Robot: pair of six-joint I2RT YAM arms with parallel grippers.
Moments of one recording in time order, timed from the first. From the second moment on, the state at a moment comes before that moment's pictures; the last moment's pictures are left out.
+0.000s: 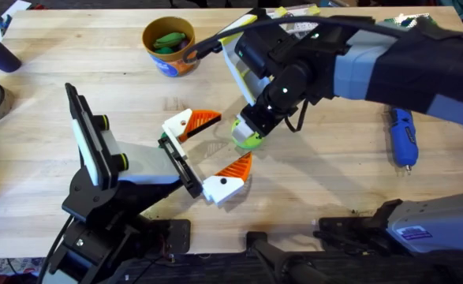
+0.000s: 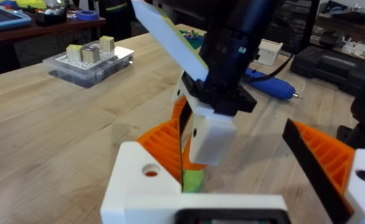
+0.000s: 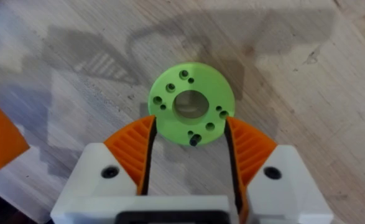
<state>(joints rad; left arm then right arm) -0.46 0.00 0.01 -0.07 0.52 -0.10 0.73 1.64 1.18 -0.86 -0.06 0.00</state>
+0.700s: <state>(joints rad) -0.46 0.00 0.01 -0.07 0.52 -0.10 0.71 1.16 1.26 -1.20 -0.04 0.02</state>
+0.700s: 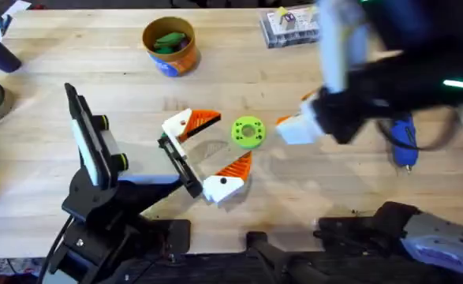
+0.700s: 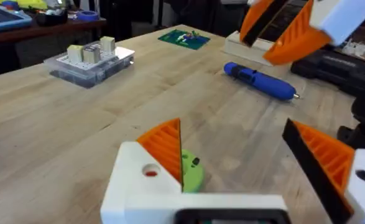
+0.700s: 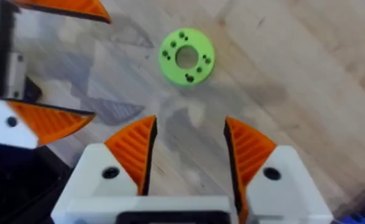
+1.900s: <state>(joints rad) -0.46 0.00 0.01 -0.07 0.52 -0.10 0.71 1.45 0.88 -0.65 -0.08 0.13</state>
